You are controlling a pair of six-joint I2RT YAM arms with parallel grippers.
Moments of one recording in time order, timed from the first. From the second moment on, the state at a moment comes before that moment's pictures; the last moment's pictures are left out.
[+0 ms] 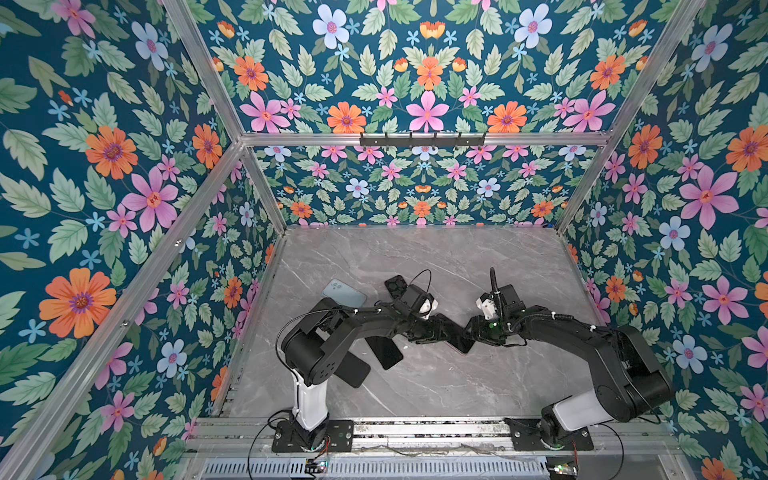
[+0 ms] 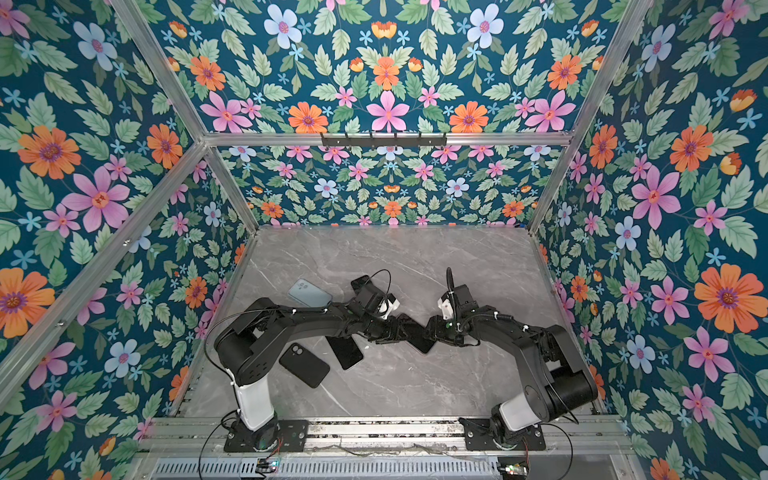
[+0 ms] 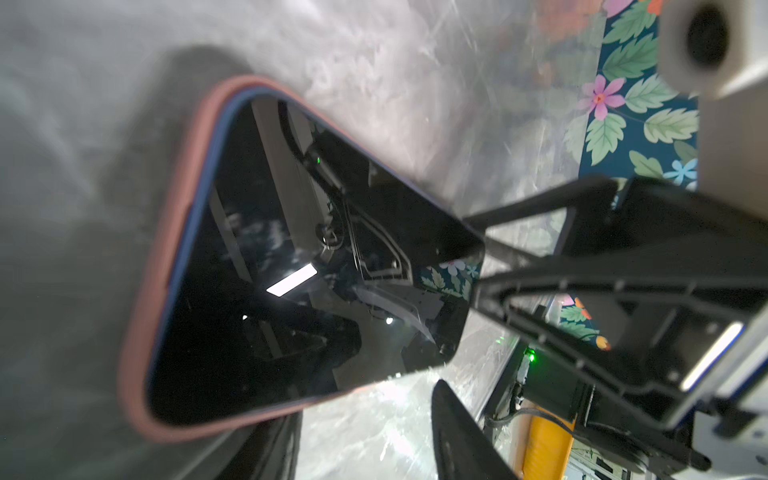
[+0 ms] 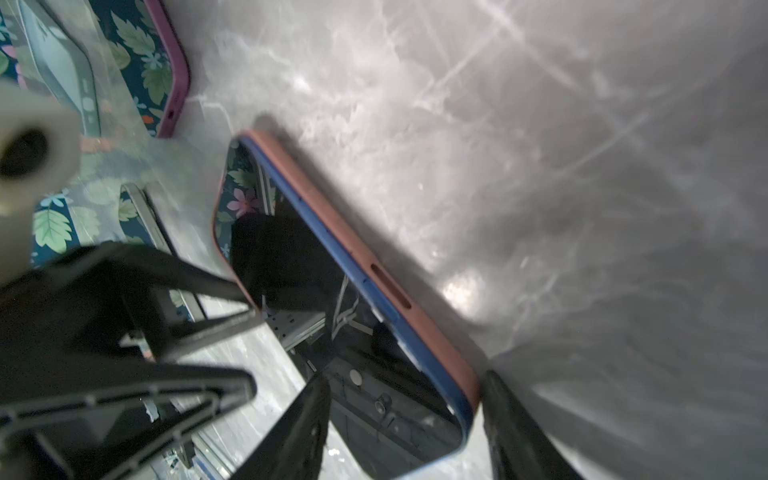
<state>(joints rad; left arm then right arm) -0.78 1.89 0.99 -0.05 0.57 -0.73 0.35 1.49 0.68 -0.33 -0.46 0.51</state>
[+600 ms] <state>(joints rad) -0.78 1.92 1.04 -0.09 0.55 -0.70 0.46 1.45 0.61 -0.29 -0.49 0.61</state>
